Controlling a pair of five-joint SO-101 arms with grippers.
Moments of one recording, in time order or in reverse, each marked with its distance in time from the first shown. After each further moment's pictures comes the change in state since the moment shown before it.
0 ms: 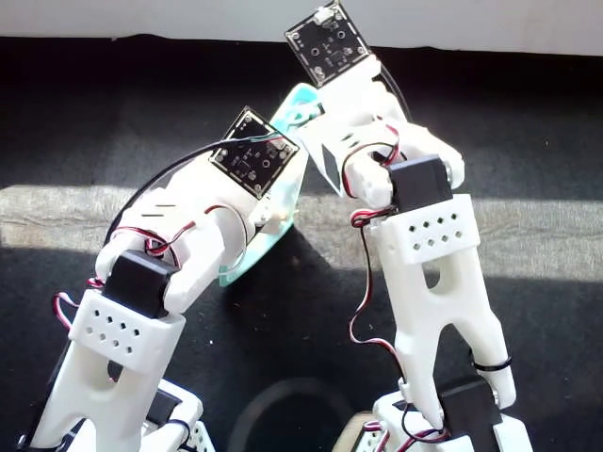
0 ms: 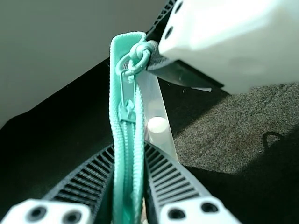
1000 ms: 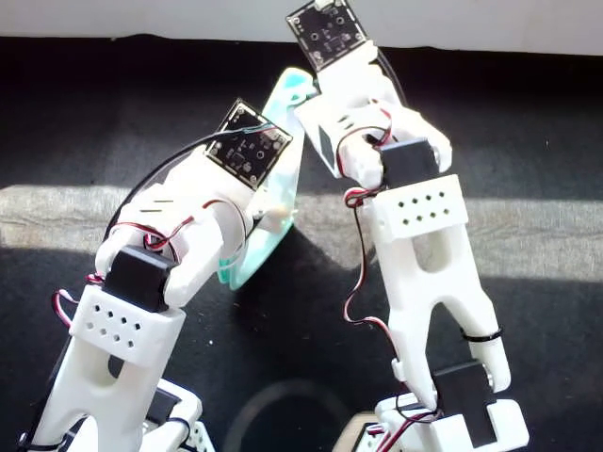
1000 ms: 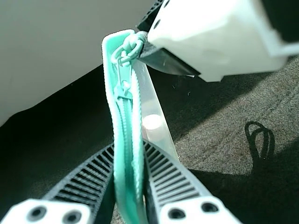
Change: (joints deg) left arm -1.1 0.2 -0.2 -0.1 1.6; right arm 4.9 13.3 -0.5 -10.3 0.4
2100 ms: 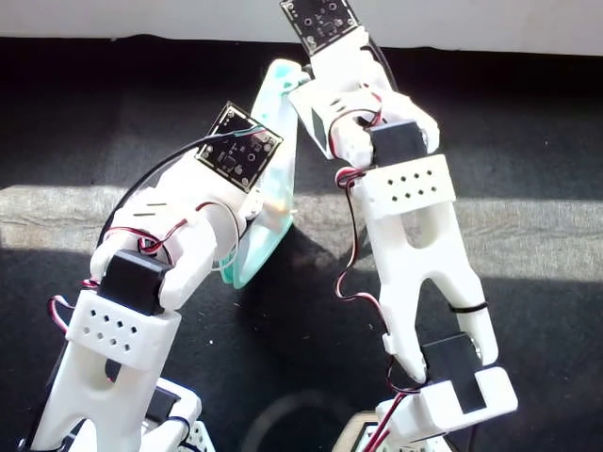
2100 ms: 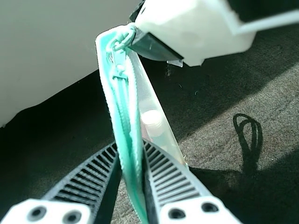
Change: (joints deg) left arm -0.6 -2.2 2.5 -0.2 0.0; right arm 1.0 11.9 -8.4 -2.5 0.1
